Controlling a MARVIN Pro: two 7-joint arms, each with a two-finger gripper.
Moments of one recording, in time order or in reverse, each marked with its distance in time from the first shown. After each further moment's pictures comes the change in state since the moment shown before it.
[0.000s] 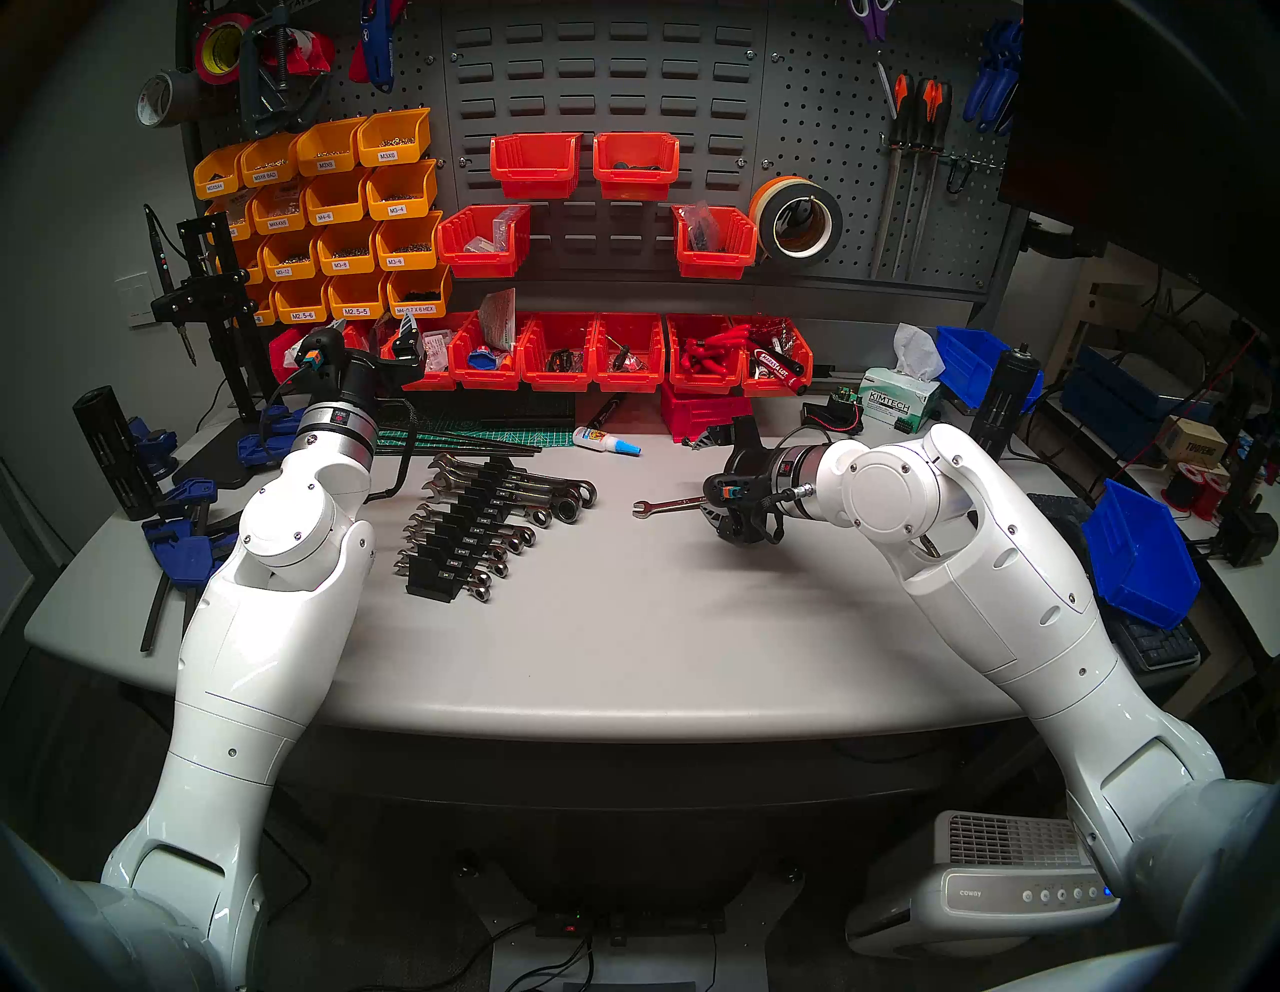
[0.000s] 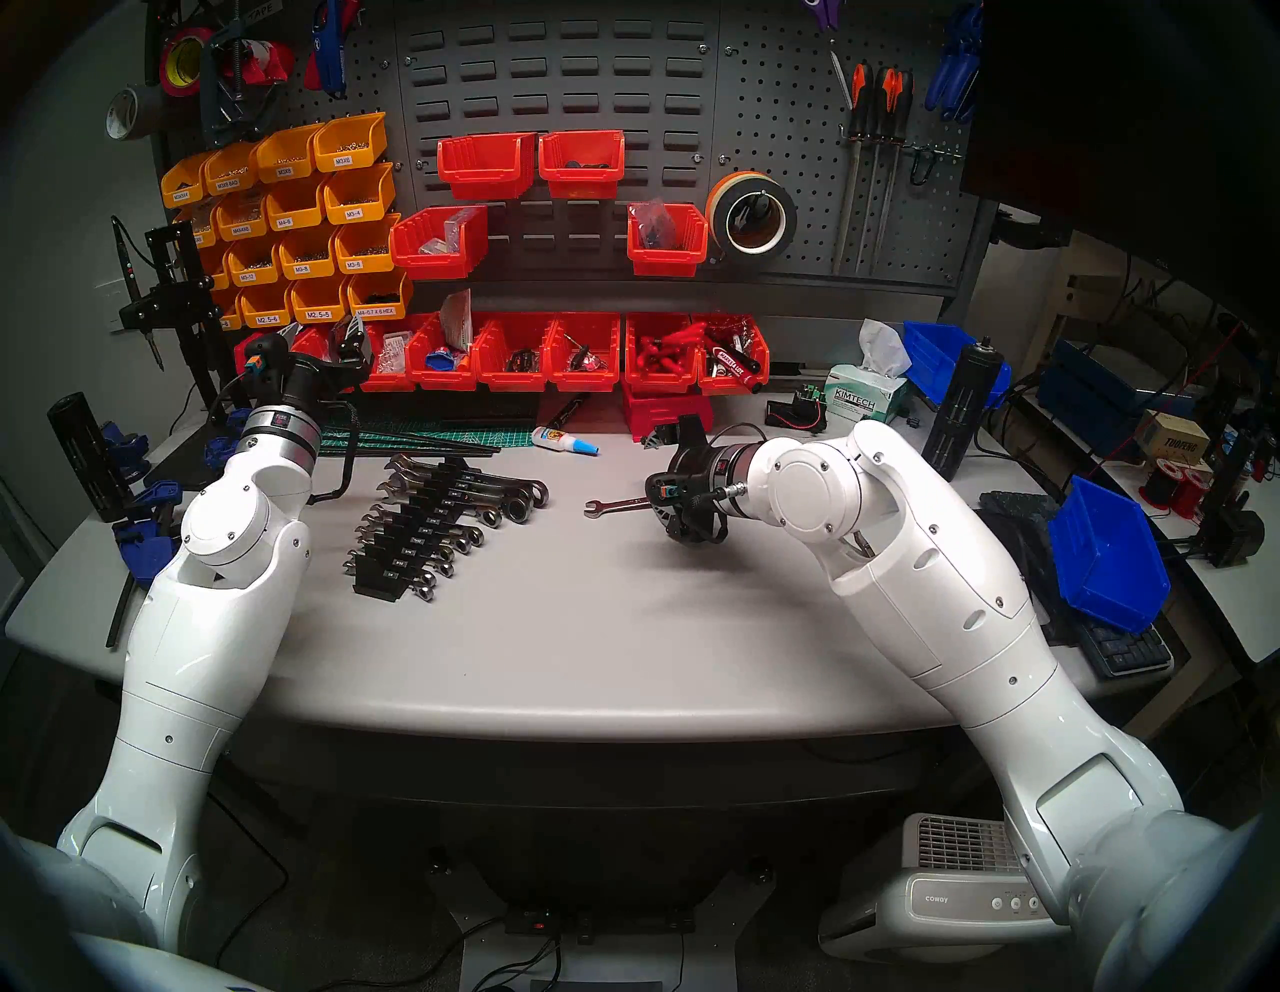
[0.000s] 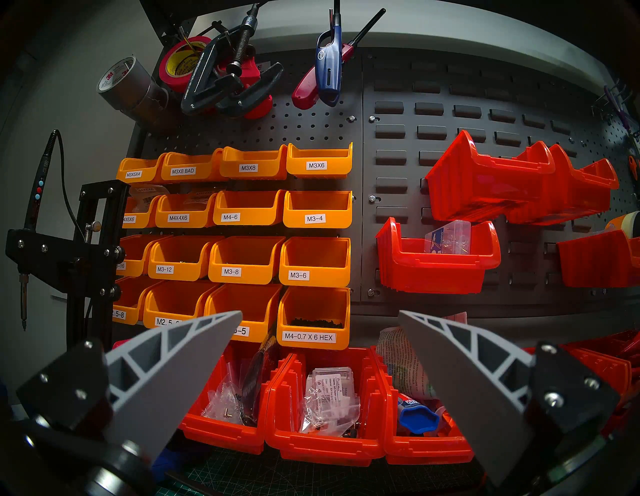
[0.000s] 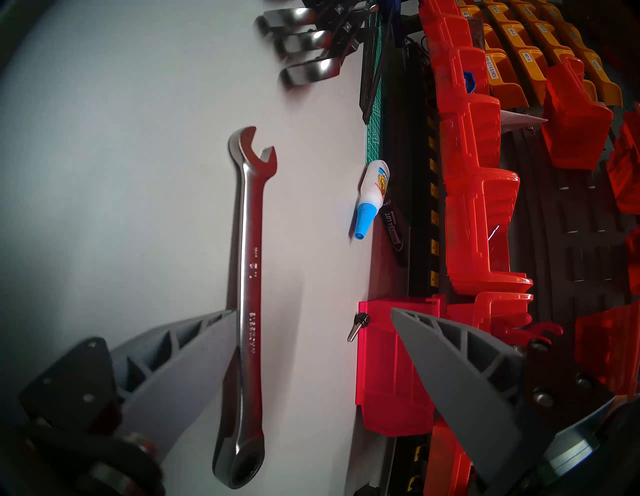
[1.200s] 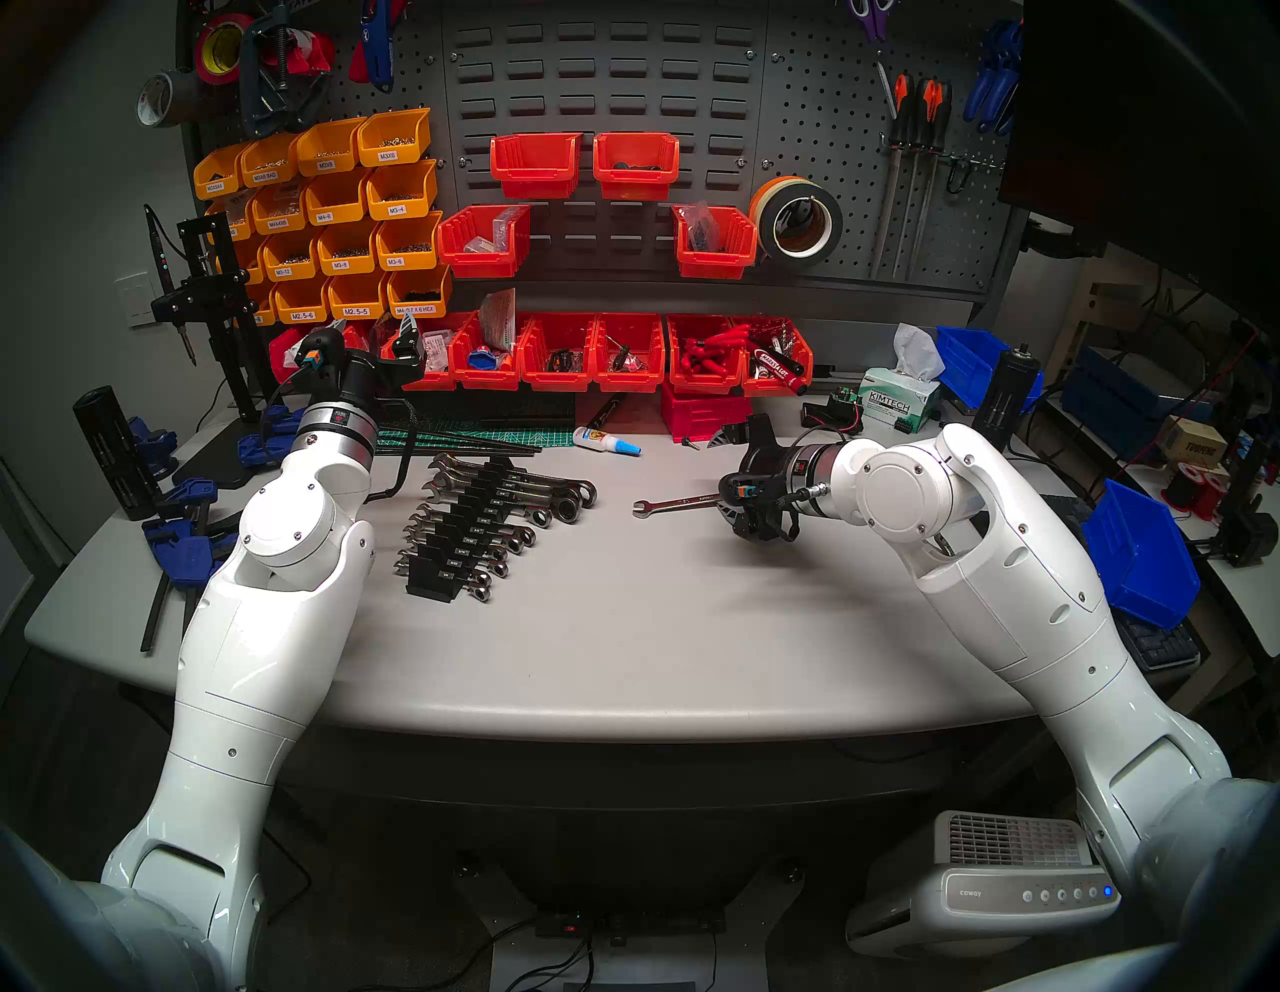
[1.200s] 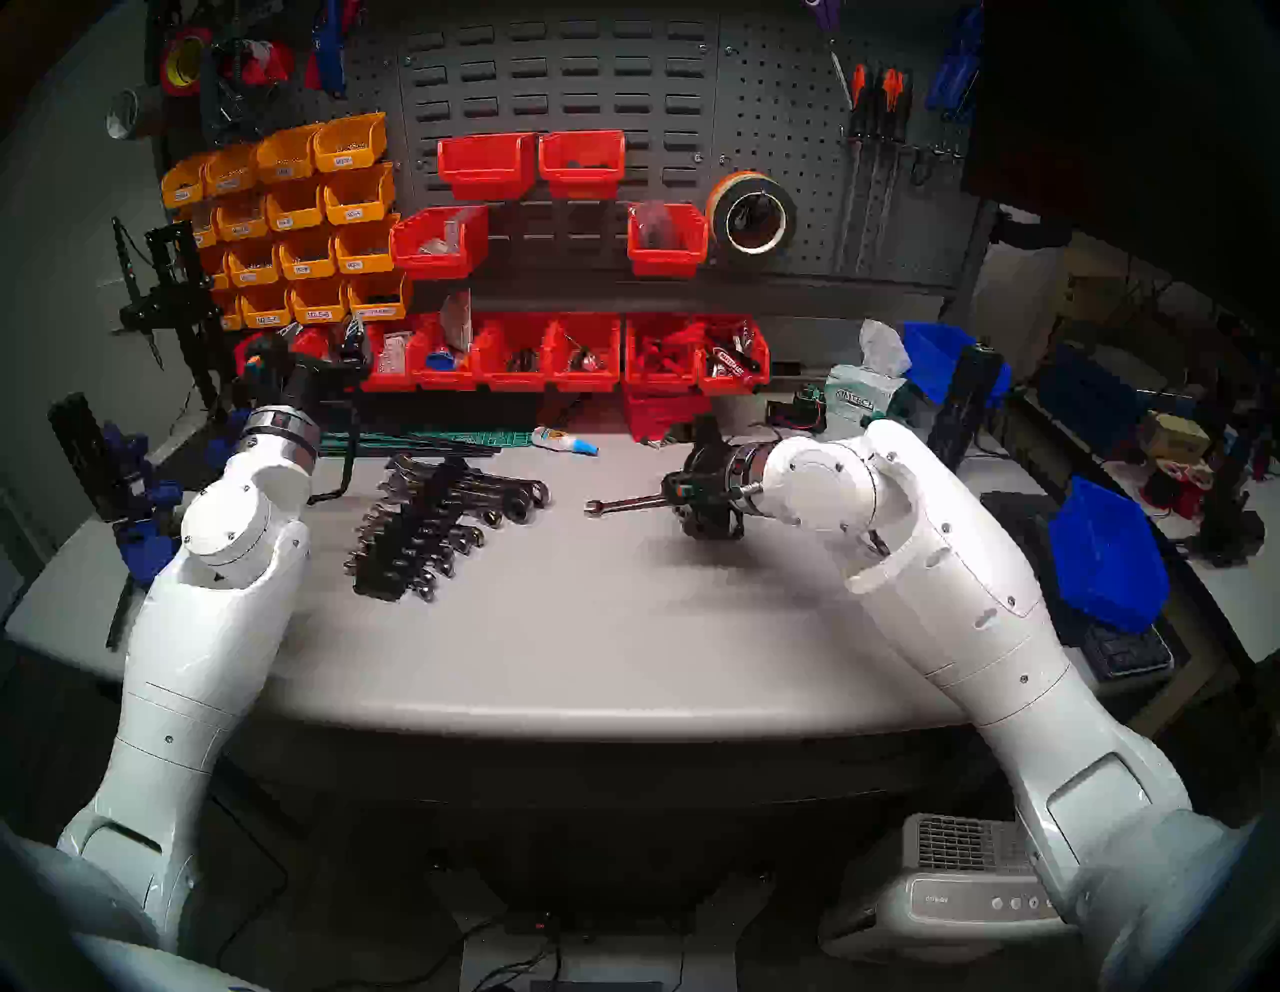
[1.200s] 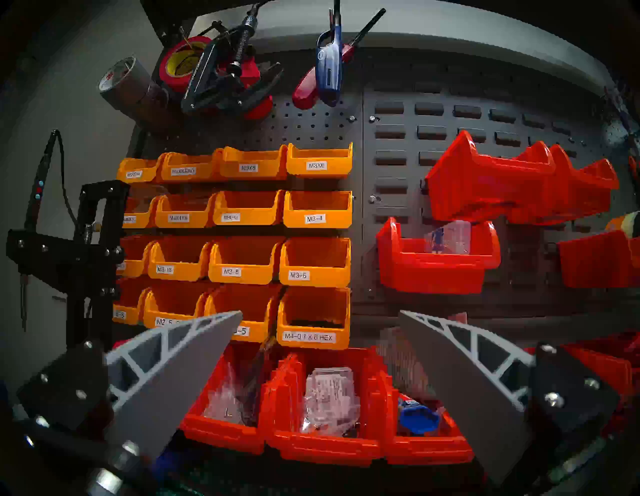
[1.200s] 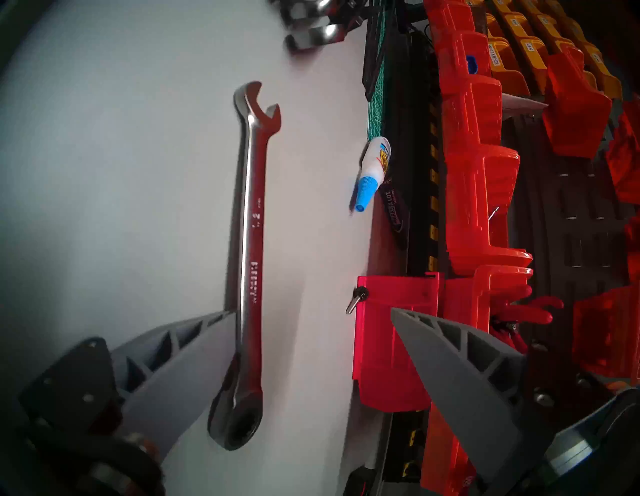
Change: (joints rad) left arm 0.000 0.000 0.000 0.000 0.000 0.000 0.000; right arm 0.000 0.024 0.018 0.018 -0.013 -0.037 -0.005
